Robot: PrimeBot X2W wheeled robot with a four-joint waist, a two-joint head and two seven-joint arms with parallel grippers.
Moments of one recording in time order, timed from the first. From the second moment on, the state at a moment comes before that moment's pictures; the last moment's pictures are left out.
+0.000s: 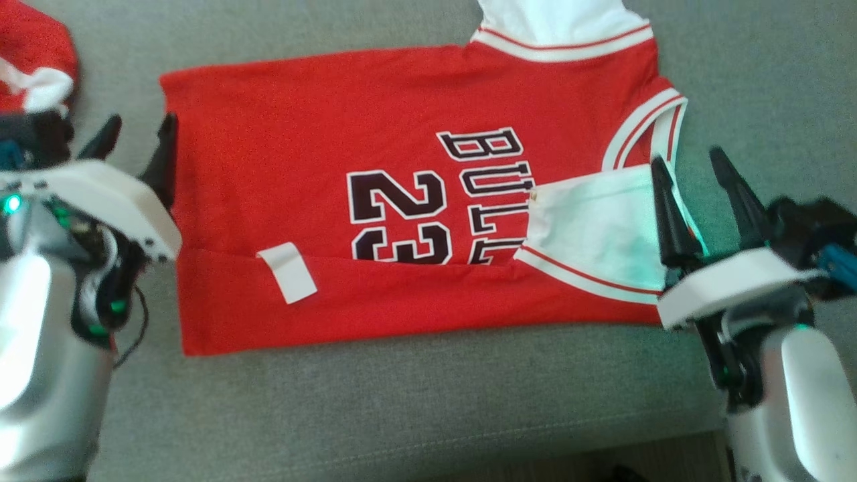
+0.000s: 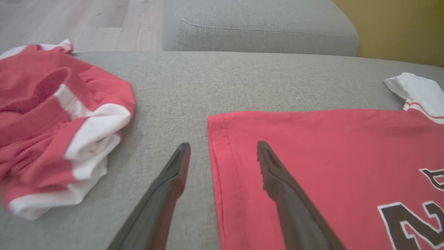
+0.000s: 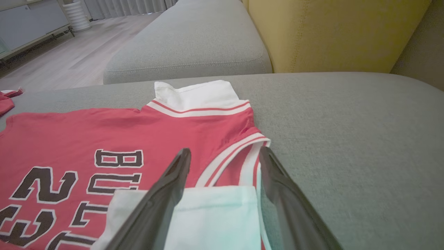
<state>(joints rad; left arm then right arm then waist) -0.44 0.38 -0.21 0.19 -0.50 0.08 0.24 -0.18 -0.04 0.01 -0.03 0.13 0.12 0.17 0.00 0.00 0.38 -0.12</state>
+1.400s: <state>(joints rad) -0.66 0.42 -0.26 0.23 -0.50 0.05 0.34 -0.49 -0.14 0.11 0.01 0.11 0.12 0.23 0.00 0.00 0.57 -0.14</state>
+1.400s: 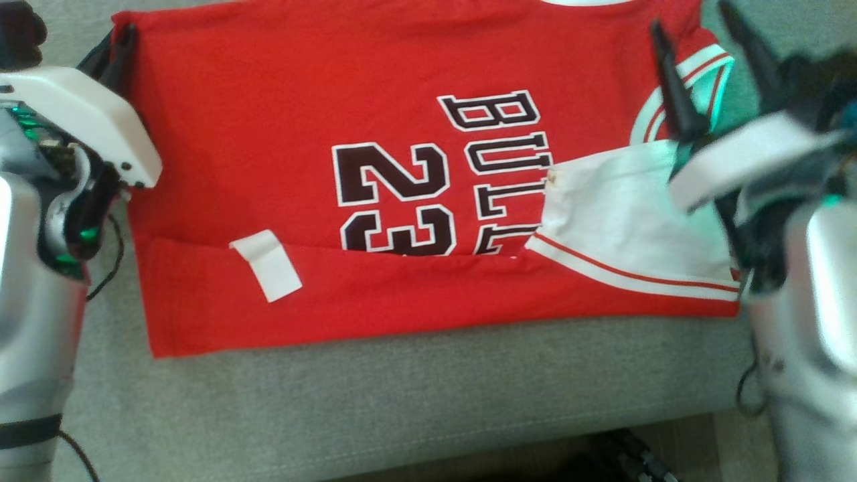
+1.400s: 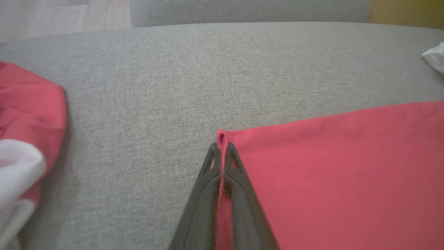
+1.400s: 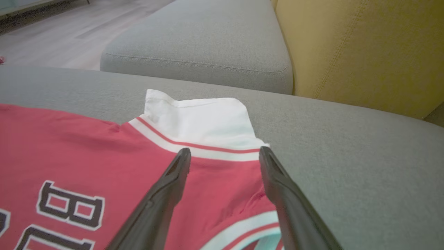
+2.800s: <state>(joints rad) -0.75 0.22 -0.37 0.39 -0.51 0.00 0.08 -1.20 -0.26 0.05 0.88 0.07 0.12 0.46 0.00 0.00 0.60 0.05</state>
